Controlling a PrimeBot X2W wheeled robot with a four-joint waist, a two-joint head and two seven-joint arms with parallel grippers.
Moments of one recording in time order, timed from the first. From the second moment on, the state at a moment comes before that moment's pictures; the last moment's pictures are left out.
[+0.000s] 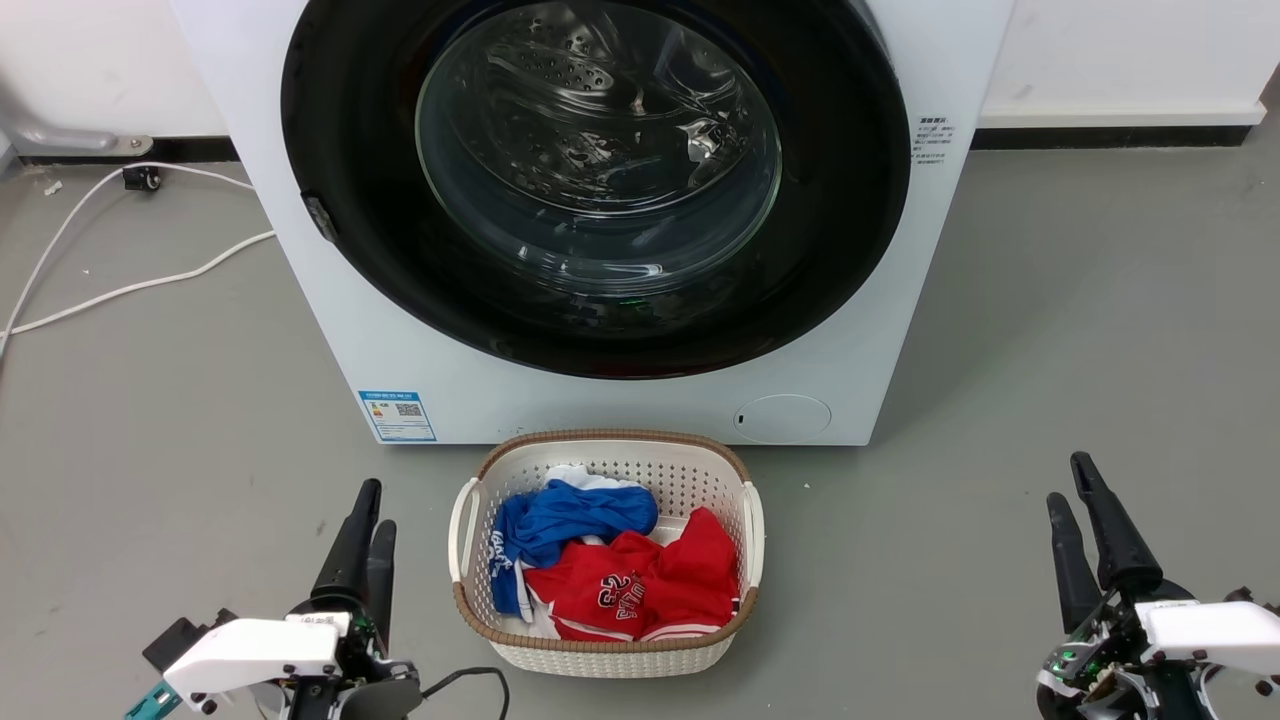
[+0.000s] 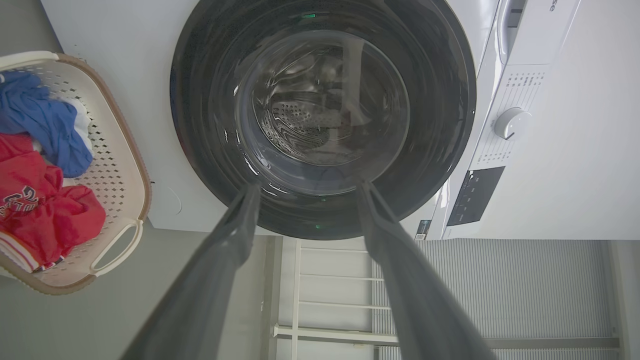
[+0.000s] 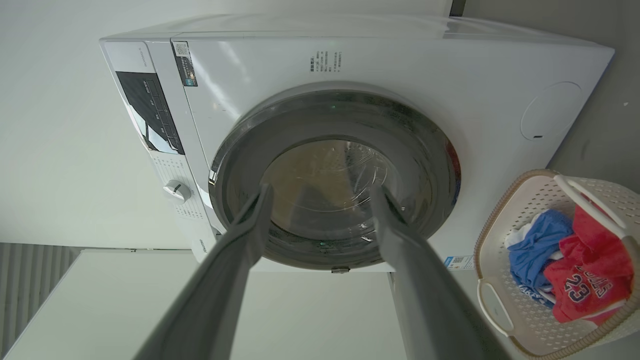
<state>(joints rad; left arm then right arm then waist) -0.08 0.05 0.05 0.26 -1.60 -0.13 0.07 -0.06 -0.06 -0.09 0.24 1.60 0.13 0.07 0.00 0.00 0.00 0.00</state>
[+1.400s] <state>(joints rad) -0.09 0.09 -0.09 0.14 -0.69 -0.08 -0.09 -0.05 -0.10 -0.04 0.10 0.71 0.13 -0.03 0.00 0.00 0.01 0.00</state>
